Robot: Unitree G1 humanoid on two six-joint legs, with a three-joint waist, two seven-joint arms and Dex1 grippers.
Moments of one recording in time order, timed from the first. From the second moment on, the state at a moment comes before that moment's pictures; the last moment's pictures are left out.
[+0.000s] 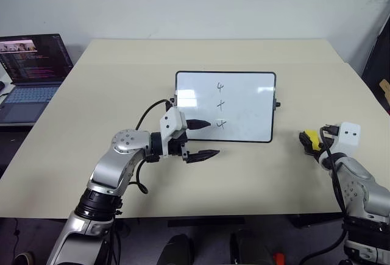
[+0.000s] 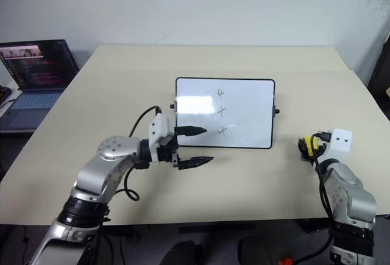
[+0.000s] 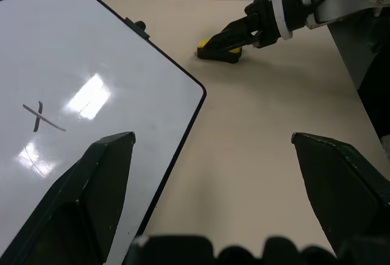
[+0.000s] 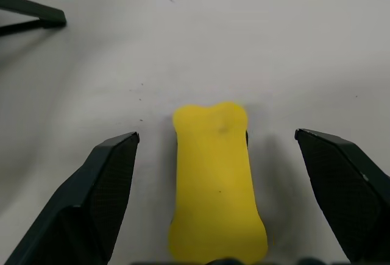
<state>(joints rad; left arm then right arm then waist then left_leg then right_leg) -0.43 0.52 -0.15 -0.12 -0.35 0.32 -1.04 -0.22 -0.39 -0.37 -0.07 0.39 0.70 0.12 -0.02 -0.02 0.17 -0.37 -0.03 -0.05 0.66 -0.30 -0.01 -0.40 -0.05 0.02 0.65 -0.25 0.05</state>
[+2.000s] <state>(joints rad) -0.53 0.43 0.02 -0.13 -0.25 0.51 -0.48 -0.87 -0.18 0.29 0.38 -0.13 0.18 0.28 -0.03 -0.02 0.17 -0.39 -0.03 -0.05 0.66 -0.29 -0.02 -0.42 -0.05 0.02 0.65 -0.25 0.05</state>
